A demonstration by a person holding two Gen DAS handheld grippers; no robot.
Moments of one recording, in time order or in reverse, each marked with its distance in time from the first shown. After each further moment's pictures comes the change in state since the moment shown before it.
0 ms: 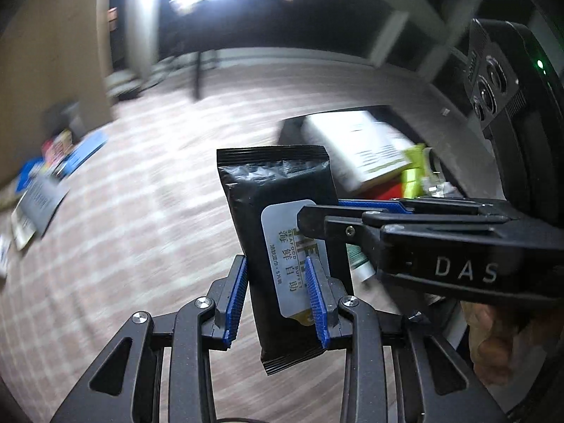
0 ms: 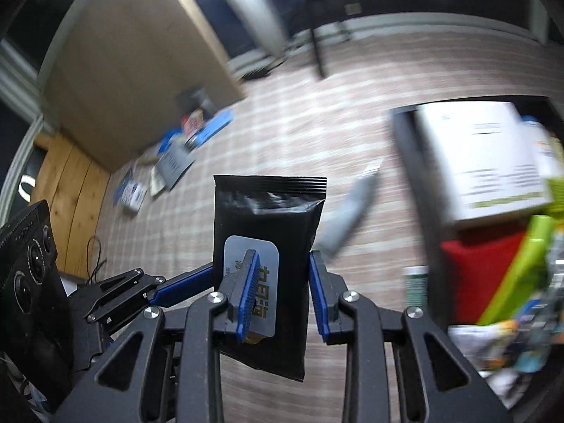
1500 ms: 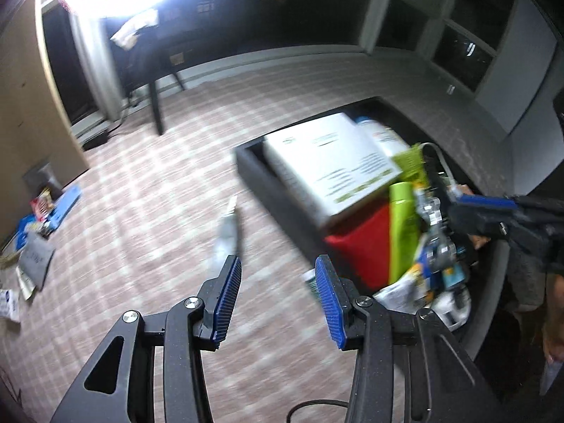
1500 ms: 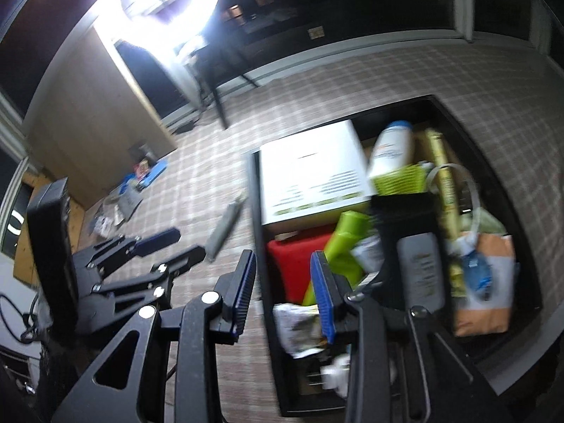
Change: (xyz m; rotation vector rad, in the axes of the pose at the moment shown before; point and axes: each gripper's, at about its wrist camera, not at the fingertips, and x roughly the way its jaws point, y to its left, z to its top) left arm 0.021 -0.038 0.033 0.091 0.016 0.130; right arm -0.082 -0.086 -0.024 0.046 -0.081 -0.070
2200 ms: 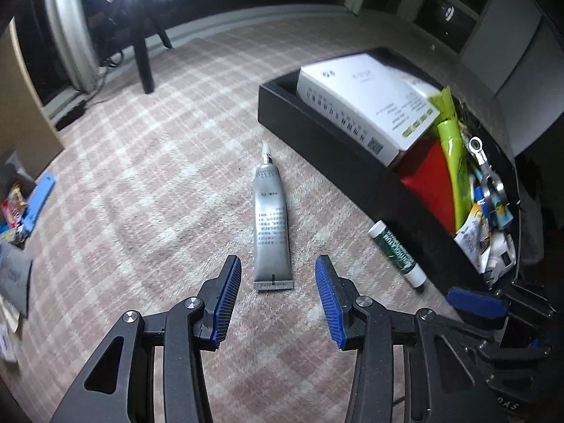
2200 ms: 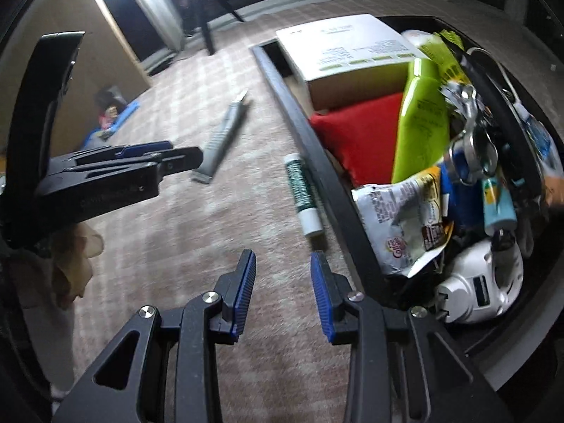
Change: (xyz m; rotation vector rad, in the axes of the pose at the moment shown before) left arm 0.061 0.051 -0.017 0.135 0.128 -0.101; right arm 0.089 0.053 -0.096 0.128 0.042 -0.223
